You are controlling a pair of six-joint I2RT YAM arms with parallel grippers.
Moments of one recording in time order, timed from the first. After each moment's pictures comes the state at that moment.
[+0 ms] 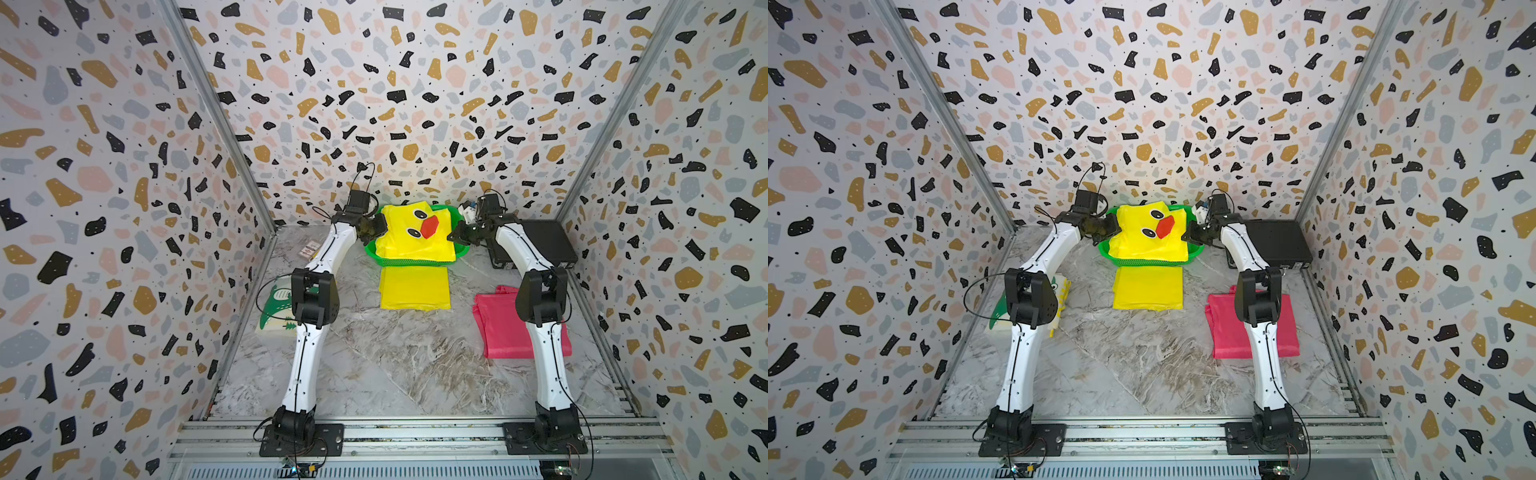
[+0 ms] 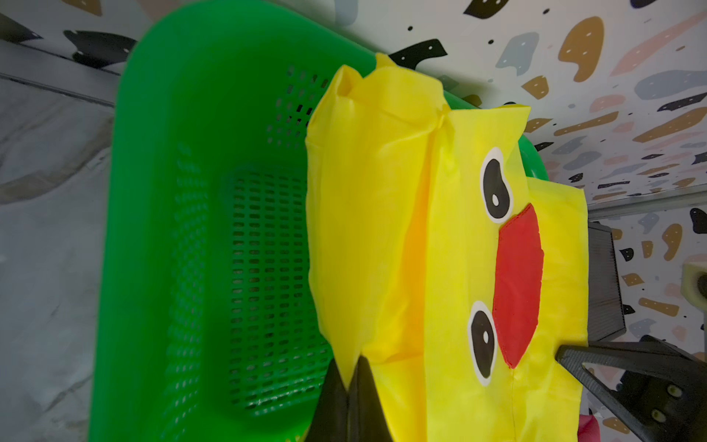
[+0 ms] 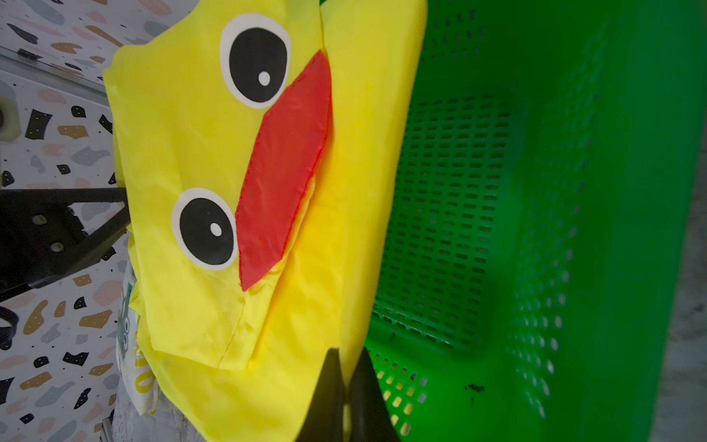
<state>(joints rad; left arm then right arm) -0.23 2.51 2.42 -0.69 0.33 -0.51 0.20 2.49 2.38 -0.78 -0.58 0.31</state>
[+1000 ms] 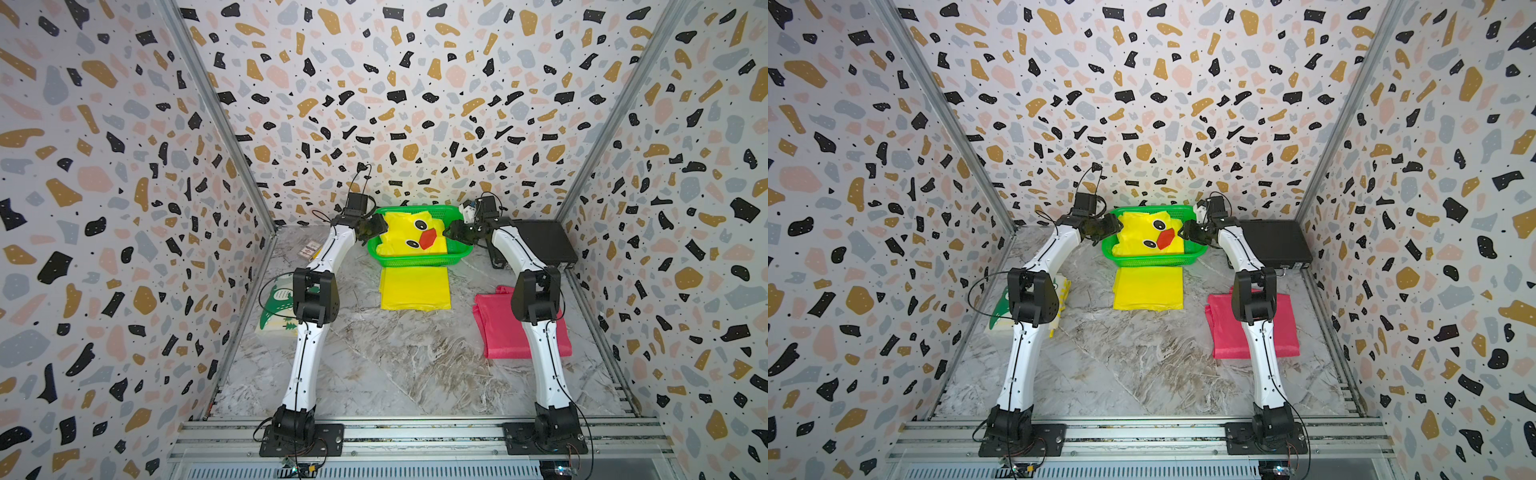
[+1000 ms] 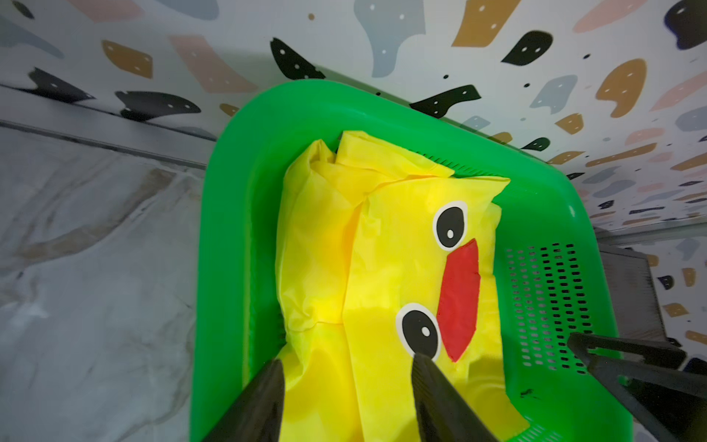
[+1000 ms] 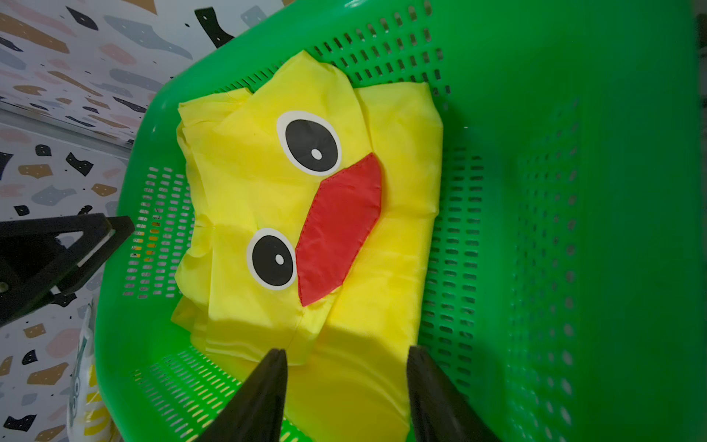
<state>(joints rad) -0.21 2.55 2.44 -0.62 0.29 -0.46 0.20 2.56 2.44 -0.69 -0.50 0.34</state>
